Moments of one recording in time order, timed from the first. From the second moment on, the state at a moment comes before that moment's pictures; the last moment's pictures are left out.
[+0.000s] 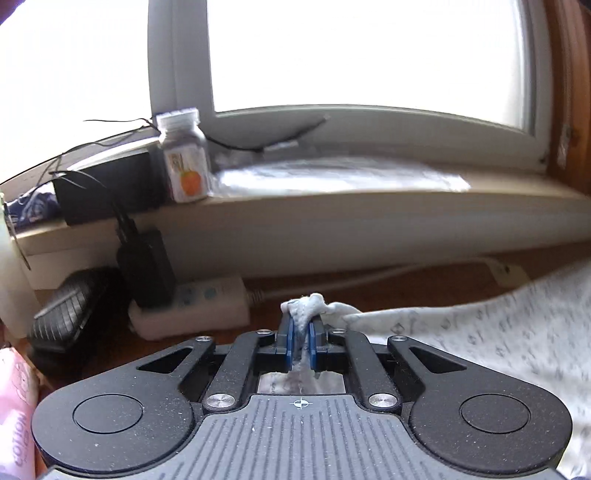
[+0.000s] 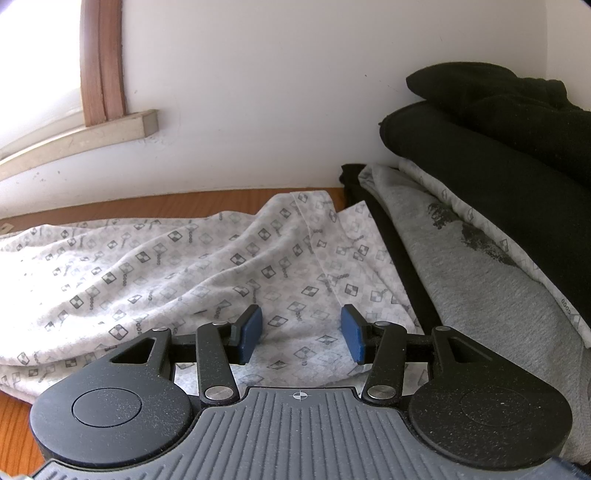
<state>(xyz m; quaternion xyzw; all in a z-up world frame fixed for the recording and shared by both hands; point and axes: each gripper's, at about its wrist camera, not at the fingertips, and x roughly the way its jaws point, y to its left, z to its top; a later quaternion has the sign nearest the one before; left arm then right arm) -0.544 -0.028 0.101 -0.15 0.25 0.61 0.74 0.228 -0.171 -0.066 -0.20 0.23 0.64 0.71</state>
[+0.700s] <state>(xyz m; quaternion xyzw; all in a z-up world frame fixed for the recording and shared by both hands) -0.559 -0.105 0.078 -0.19 0.25 0.61 0.73 0.228 -0.170 -0.066 -0.20 0.23 0.64 0.70</state>
